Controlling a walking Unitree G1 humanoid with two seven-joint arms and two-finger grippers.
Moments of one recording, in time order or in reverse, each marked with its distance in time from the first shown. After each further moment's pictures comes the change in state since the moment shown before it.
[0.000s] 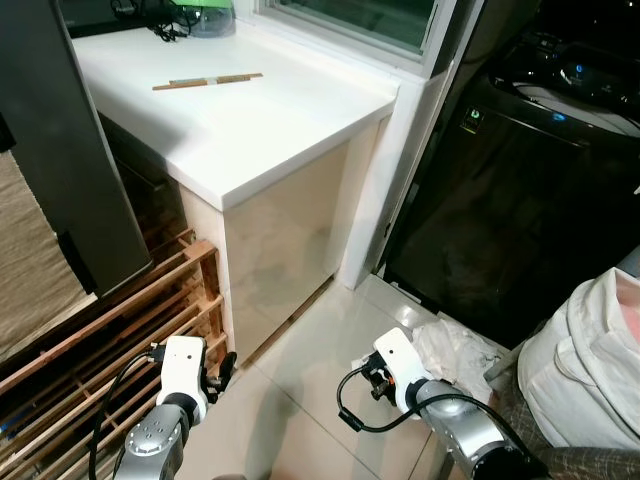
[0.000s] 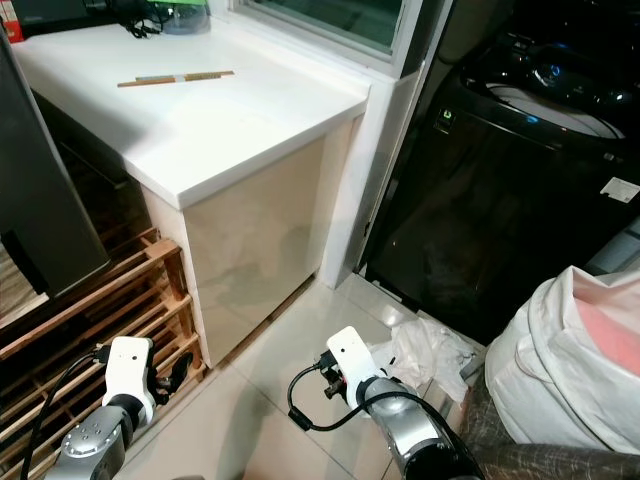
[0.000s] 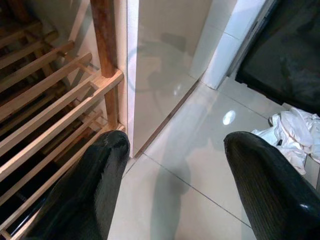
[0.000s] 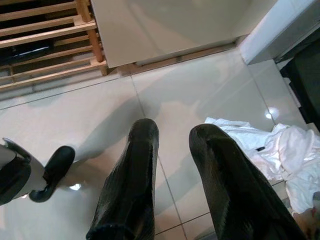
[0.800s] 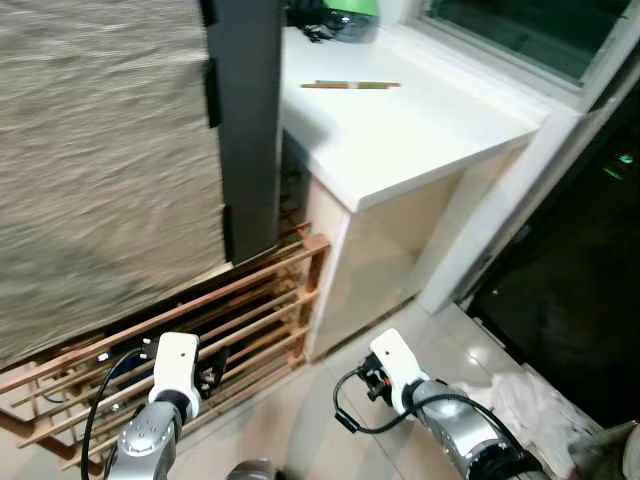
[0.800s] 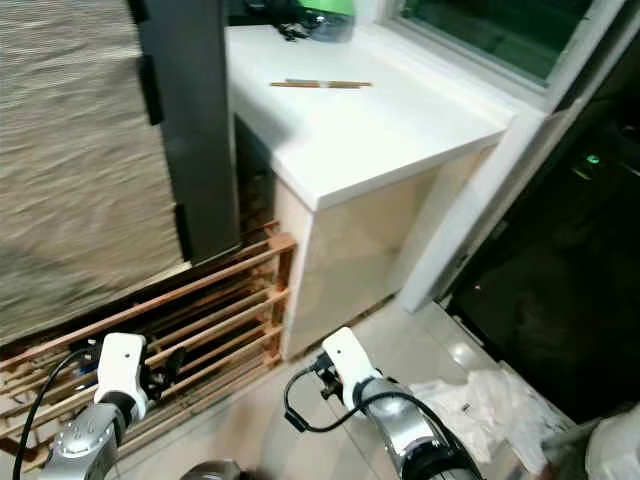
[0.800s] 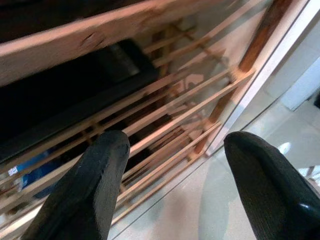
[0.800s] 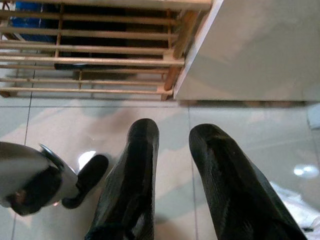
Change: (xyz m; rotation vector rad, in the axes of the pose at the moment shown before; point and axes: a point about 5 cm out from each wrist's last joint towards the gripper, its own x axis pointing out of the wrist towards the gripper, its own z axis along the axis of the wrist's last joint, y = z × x) left arm 0.000 0.002 0.002 0.041 -0.037 -0.003; right arm 0.003 0.000 -0.004 0.000 -0.011 0.008
